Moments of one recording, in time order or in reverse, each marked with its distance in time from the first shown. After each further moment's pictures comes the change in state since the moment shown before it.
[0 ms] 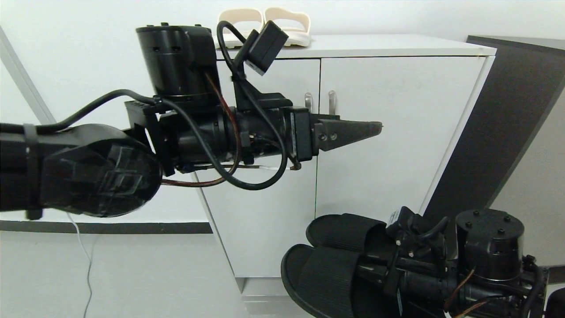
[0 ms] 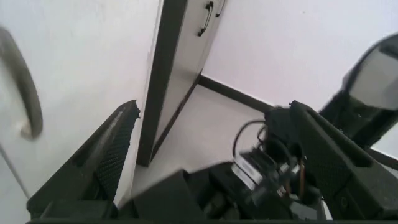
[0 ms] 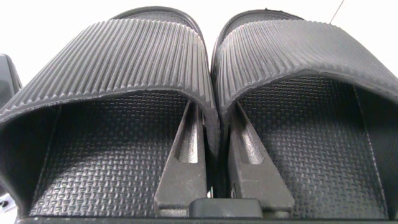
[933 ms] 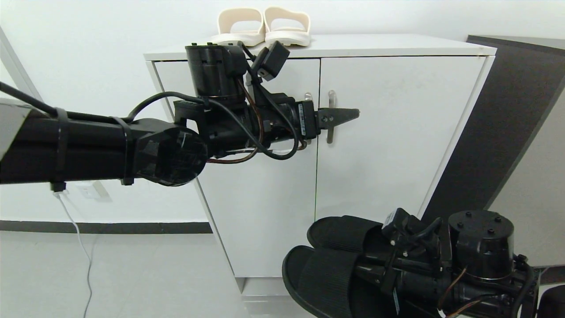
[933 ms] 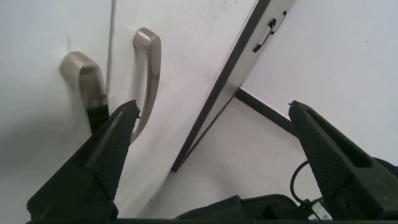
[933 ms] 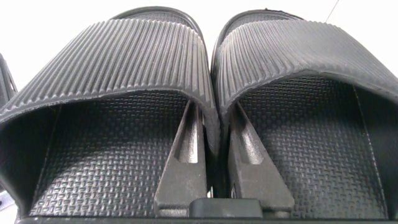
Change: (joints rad) left arm 0.075 0.170 -0.181 0.022 0.143 -0.058; right arm -0.007 0.029 -0.006 0.000 -0.006 0.000
